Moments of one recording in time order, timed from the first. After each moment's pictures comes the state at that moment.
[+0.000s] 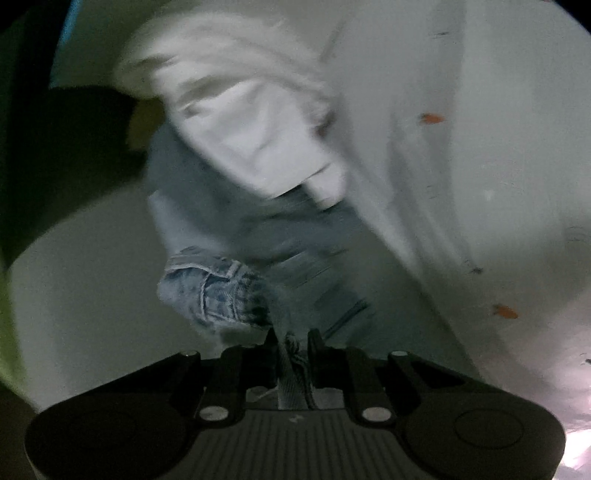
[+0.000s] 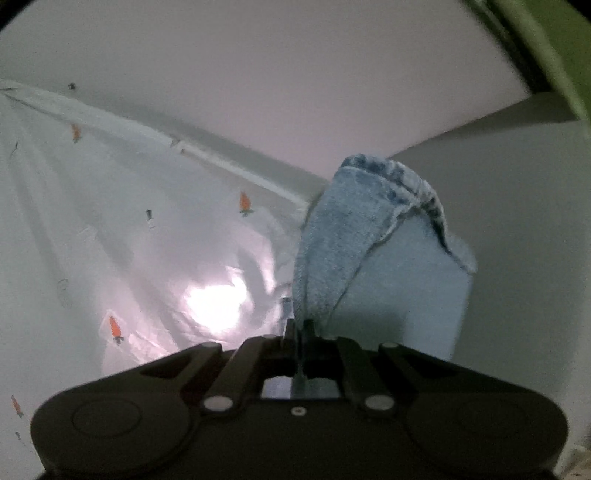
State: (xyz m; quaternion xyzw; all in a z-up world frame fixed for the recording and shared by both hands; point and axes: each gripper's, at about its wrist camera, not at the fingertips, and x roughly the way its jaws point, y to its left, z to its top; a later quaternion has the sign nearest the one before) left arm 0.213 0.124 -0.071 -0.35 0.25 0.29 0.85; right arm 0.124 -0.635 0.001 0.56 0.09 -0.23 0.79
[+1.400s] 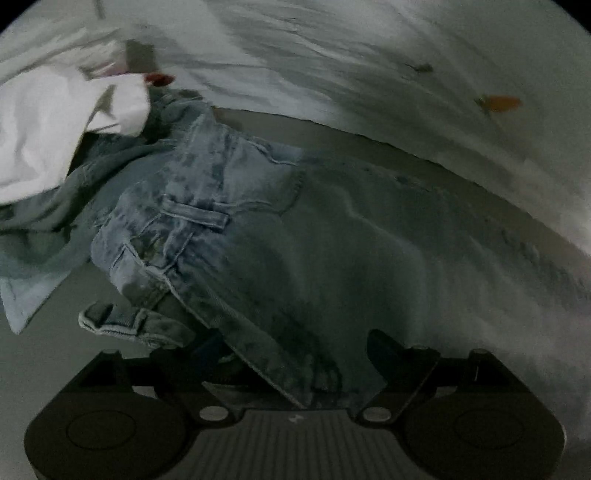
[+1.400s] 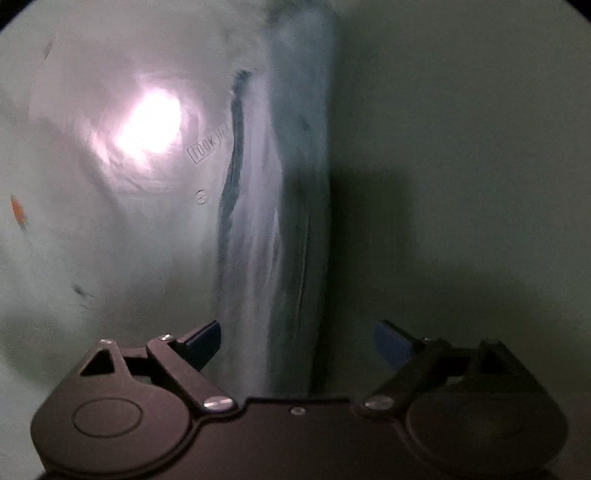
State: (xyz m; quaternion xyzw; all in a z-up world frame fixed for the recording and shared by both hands) left arm 0.406 0.061 -0.186 -0.11 0.44 0.18 0.87; right arm 0.366 -0.570 -0.209 0.67 0.27 -0.09 0.68
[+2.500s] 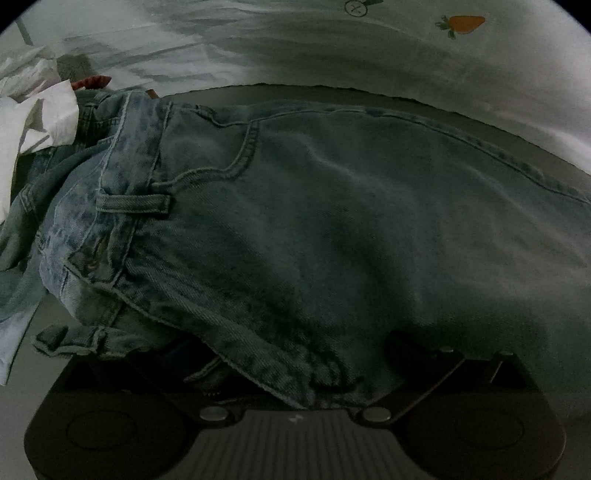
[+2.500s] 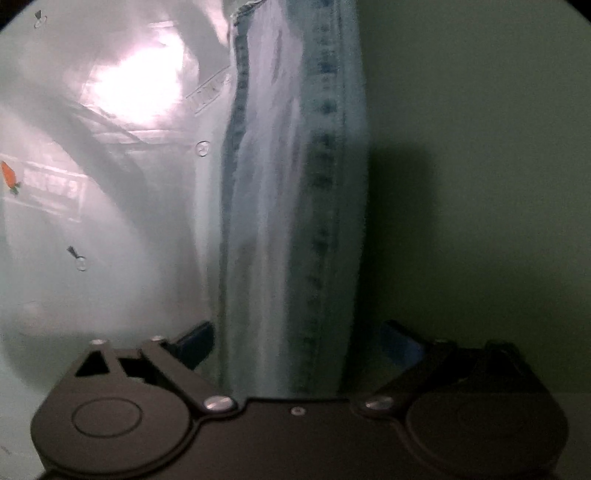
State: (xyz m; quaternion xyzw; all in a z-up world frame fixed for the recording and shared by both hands) left arm 0.428 0.049 -0.223 -0.03 0.49 0.13 0.86; right arm 0.408 -0.518 -0.205 0.66 0.29 -0.05 0.69
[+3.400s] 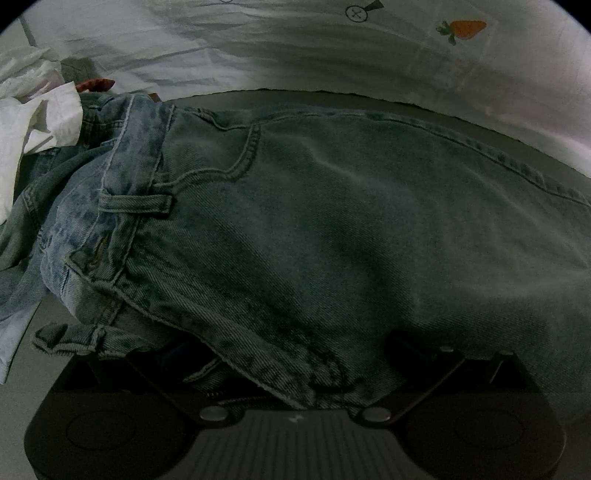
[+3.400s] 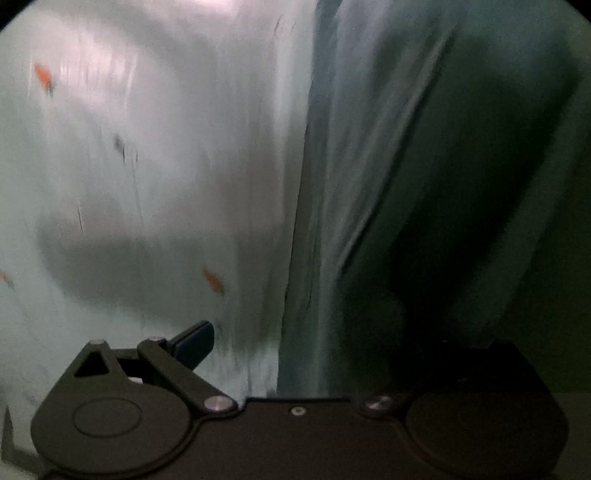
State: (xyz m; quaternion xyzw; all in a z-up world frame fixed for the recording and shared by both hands) left arm 0.427 0.047 -0.224 -0.03 0.48 0.13 0.87; right arm 0.478 -0.442 -0.190 0.64 0.34 0.15 0.67
